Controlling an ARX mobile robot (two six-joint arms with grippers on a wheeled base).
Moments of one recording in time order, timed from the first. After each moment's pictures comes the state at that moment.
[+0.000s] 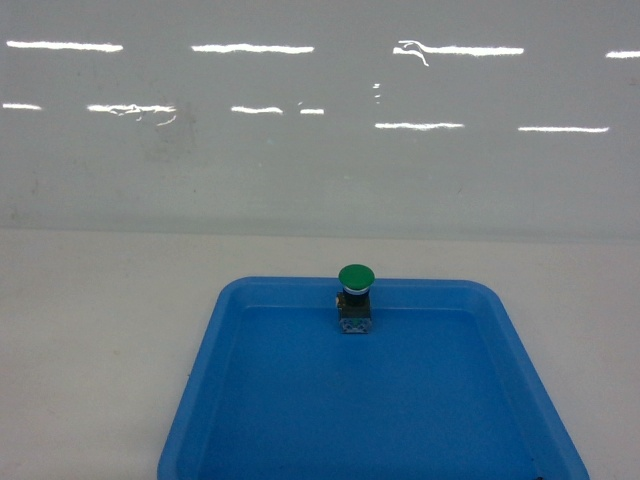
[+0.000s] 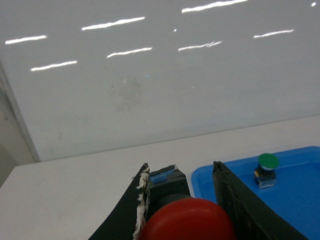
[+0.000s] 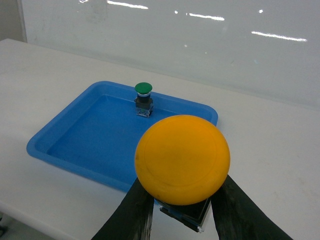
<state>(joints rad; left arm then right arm) -0.42 0.76 0.42 0.19 -0.39 0.09 0.33 0.19 0.12 -0.16 -0.03 -0.01</state>
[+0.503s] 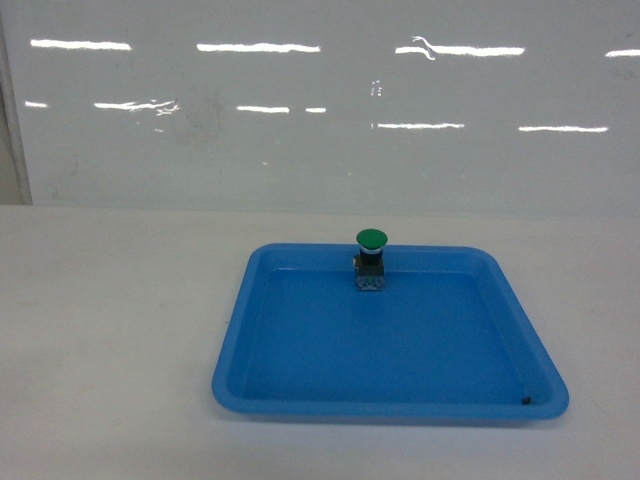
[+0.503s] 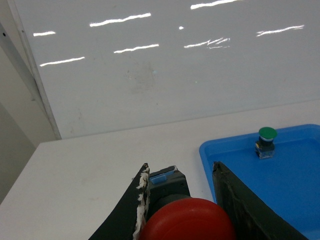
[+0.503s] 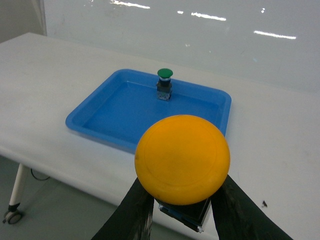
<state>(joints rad) -0.42 0.76 0.42 0.19 -0.40 0.09 0.33 0.19 0.12 -0.17 -0.03 -0.01</state>
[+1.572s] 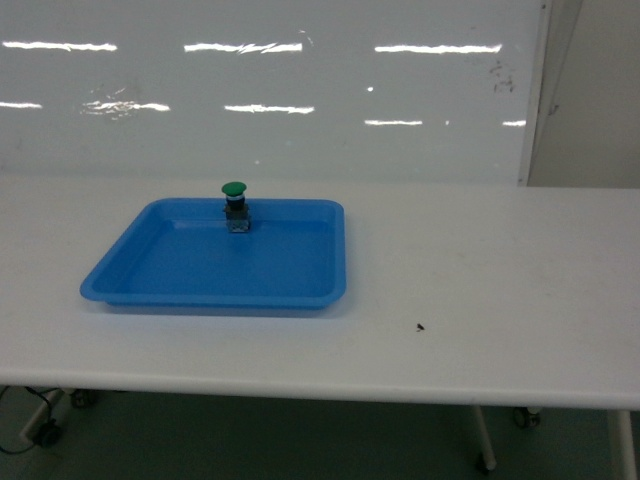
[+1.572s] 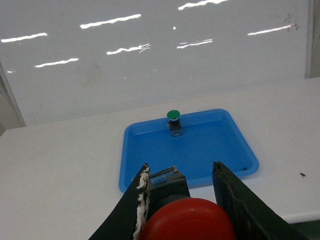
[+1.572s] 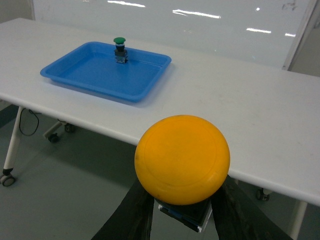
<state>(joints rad) -0.42 0.76 0.42 0.19 -0.40 0.09 0.33 0.19 0.12 -0.16 -0.03 -0.01</state>
